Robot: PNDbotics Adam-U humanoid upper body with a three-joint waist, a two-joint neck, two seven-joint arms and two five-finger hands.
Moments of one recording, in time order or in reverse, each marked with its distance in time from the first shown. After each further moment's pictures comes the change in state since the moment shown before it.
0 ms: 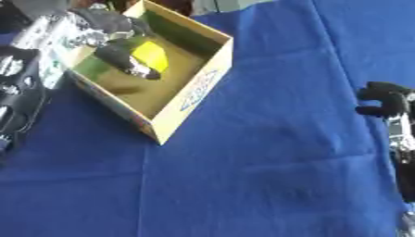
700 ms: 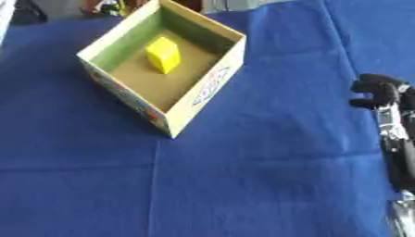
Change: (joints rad) left arm 0.272 0.092 0.133 -0.716 0.529 0.335 0.380; right arm 0.020 0.001 -0.010 0.000 0.000 0.008 -0.016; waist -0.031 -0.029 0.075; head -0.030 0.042
